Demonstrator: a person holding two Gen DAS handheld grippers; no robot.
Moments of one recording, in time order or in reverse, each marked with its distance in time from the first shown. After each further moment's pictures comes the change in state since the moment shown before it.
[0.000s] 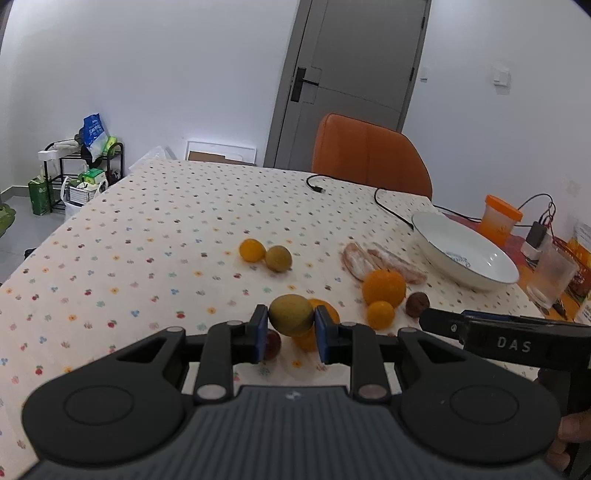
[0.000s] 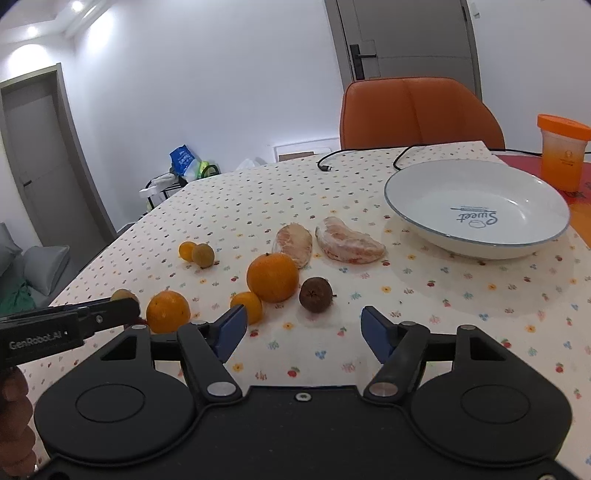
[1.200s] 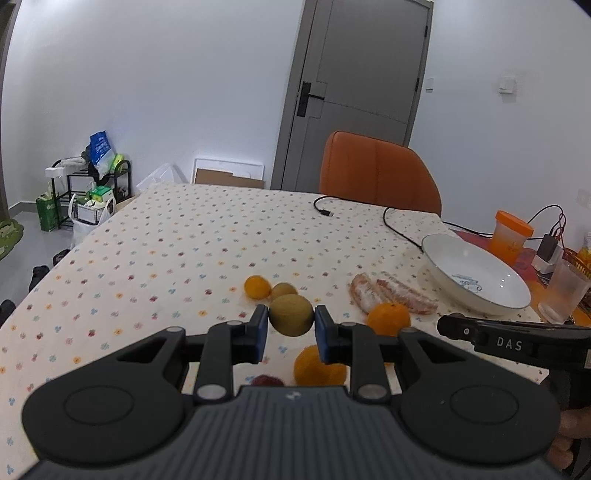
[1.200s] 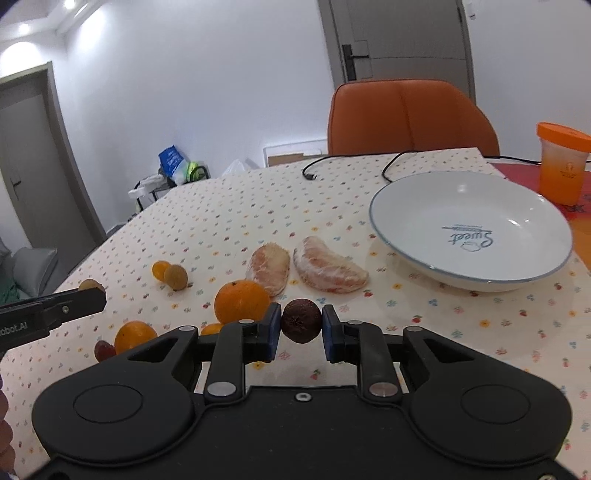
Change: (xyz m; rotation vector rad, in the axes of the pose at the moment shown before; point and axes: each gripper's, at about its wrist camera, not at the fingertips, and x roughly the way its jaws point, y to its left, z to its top) left arm 0.007 -0.008 0.022 0.022 -0.049 0.030; right arm 0.017 -0.014 0.022 0.000 -0.007 -0.031
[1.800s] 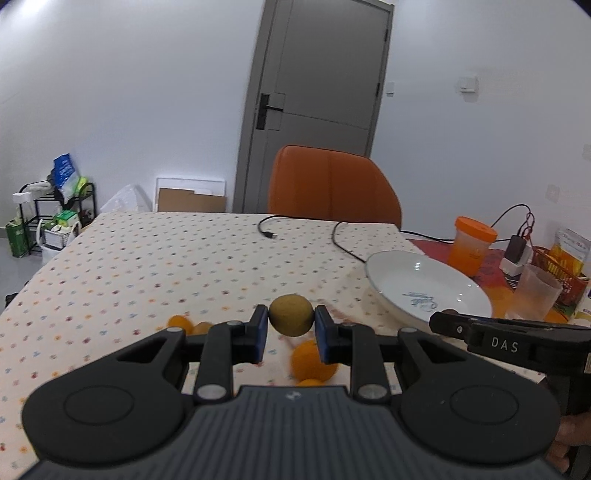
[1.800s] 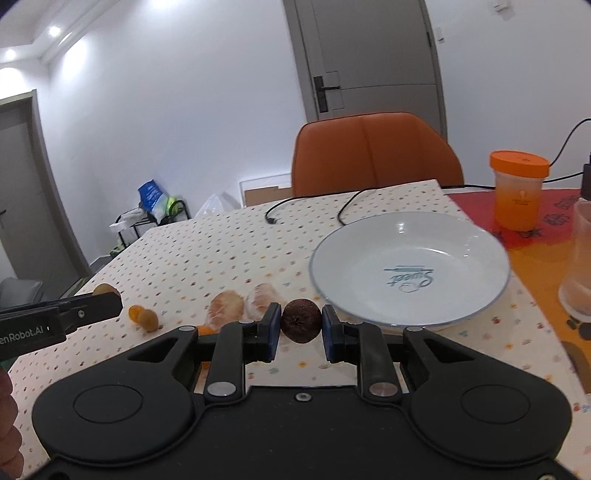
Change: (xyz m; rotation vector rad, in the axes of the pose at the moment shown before) left arm 0.013 -0.056 0.021 0.062 -0.033 -0.096; right arm -0.032 -0.037 0.019 0.034 -0.098 -0.066
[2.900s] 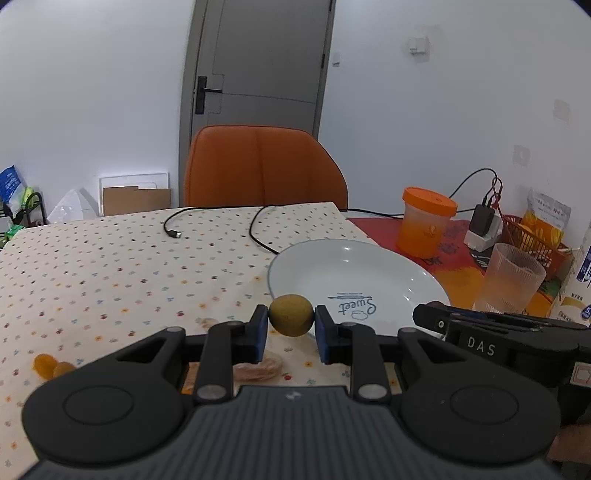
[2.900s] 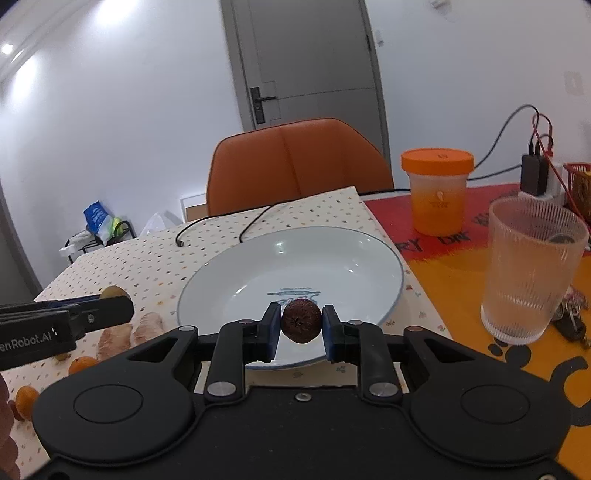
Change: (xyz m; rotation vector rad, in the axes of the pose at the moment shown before) left arm 0.080 -0.089 0.012 0.103 0.070 -0.113; right arm 0.015 -0.082 0.009 0.067 -0.042 -0.156
